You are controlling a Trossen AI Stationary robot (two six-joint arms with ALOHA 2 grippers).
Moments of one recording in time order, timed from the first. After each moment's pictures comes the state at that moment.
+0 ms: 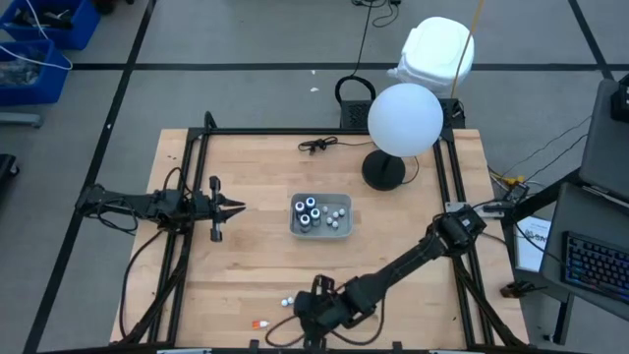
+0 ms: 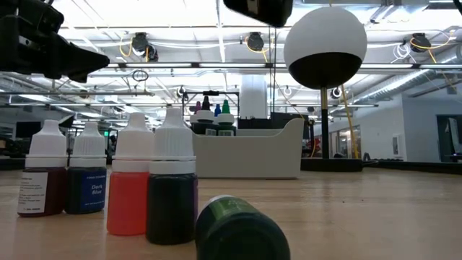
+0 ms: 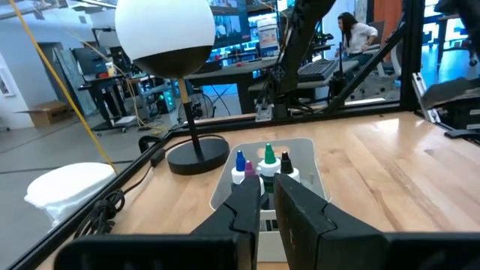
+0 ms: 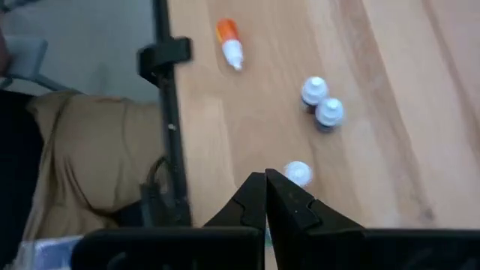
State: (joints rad) left arm -0.17 0.05 0.02 0.05 -0.26 0.15; right arm 0.56 2.24 1.97 -0.70 0.16 0.75
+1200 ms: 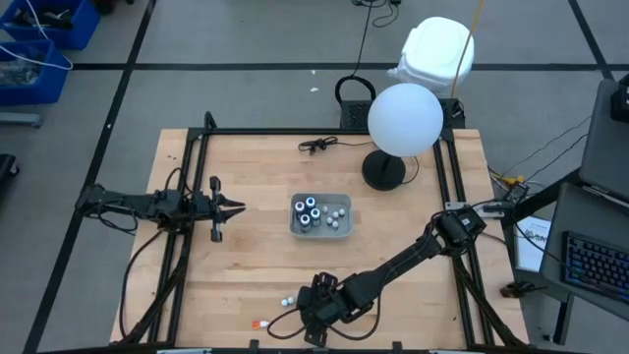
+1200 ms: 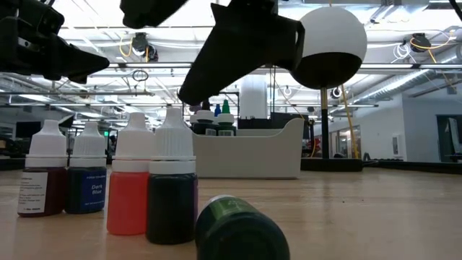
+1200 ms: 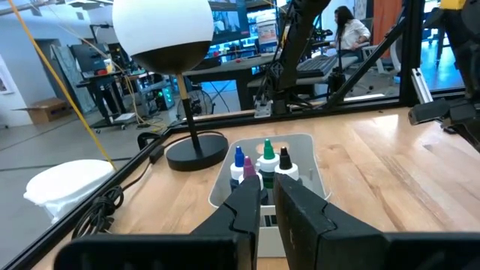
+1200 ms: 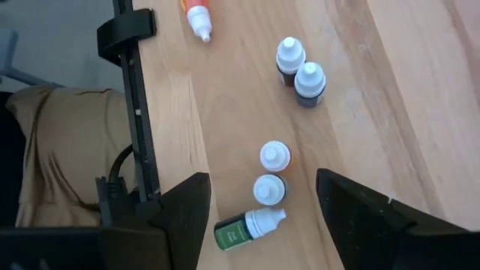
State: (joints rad) left arm -0.17 0.05 0.02 0.03 -0.26 0.15; right arm 0.54 2.24 1.86 -0.63 0.14 0.80
